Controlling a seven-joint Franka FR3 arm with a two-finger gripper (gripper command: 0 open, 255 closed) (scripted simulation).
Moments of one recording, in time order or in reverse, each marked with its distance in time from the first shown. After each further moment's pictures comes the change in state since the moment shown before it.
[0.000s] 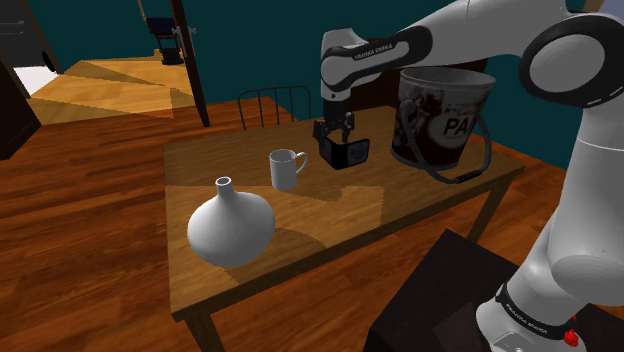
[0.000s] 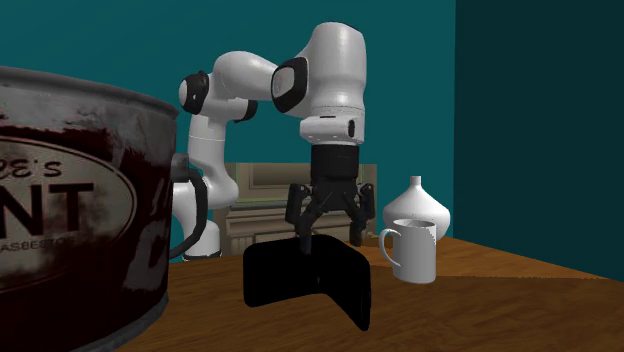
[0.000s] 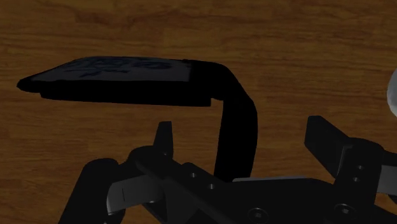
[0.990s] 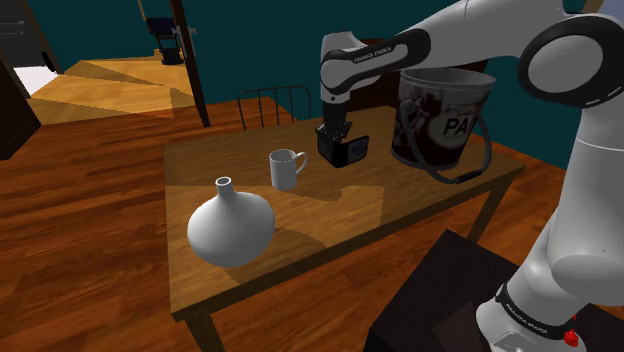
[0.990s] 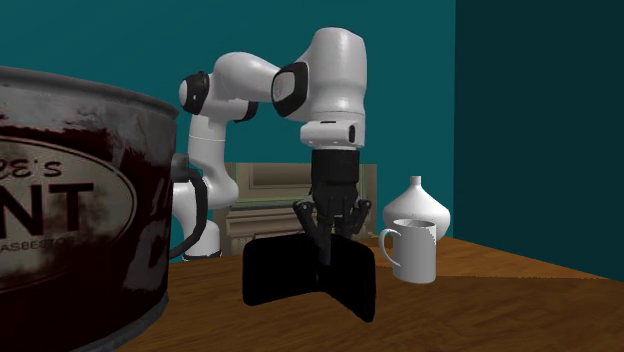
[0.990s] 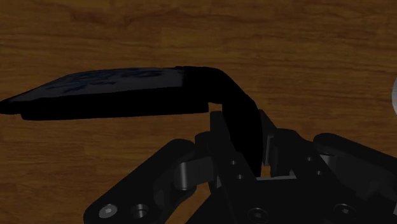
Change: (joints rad) arm 0.000 0.005 0.001 -0.011 0.001 0.016 0.001
